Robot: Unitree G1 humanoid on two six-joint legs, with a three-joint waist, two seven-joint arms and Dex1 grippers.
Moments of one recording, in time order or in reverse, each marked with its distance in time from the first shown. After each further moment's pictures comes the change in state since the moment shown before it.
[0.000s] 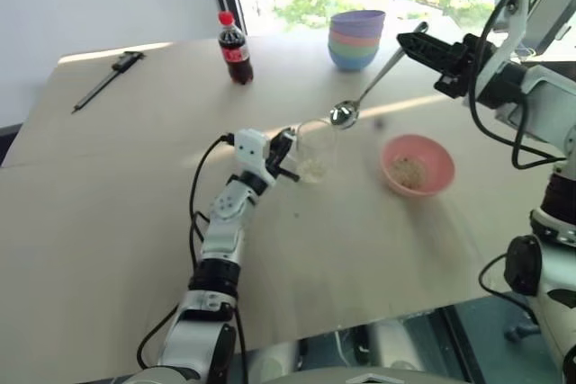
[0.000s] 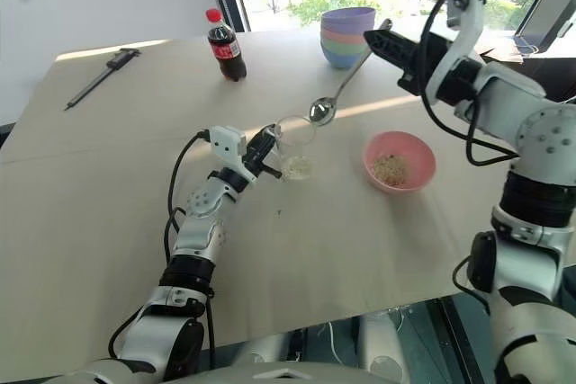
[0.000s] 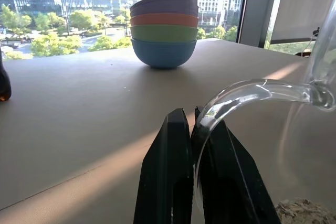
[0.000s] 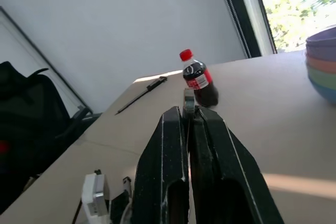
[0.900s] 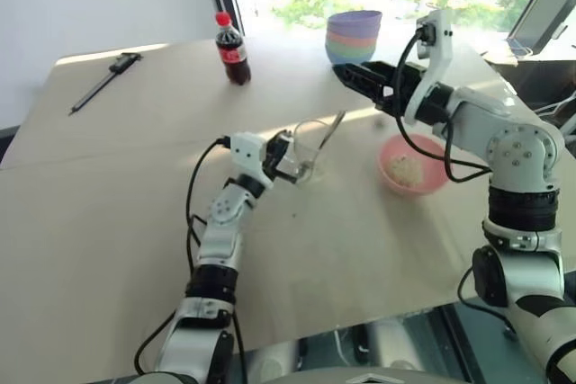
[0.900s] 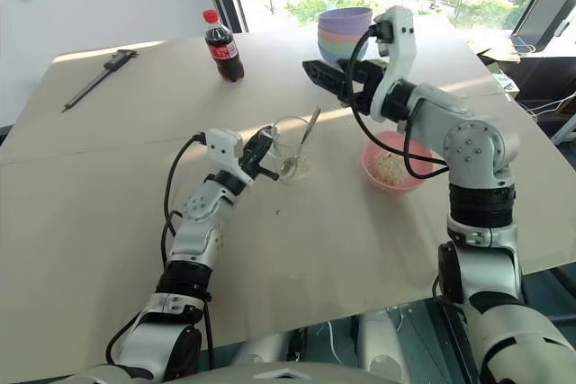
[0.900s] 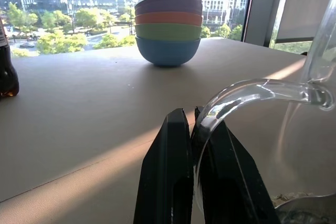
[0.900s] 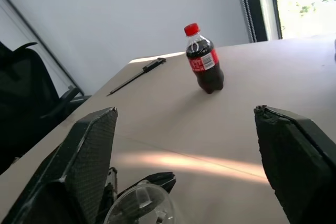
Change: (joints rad) left arm 0.039 0.004 0.003 -0.057 0.000 0.028 0.027; right arm 0.020 0.129 0.183 0.009 -0.277 -0.152 0.093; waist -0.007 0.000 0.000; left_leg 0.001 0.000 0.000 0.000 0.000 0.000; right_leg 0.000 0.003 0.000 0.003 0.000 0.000
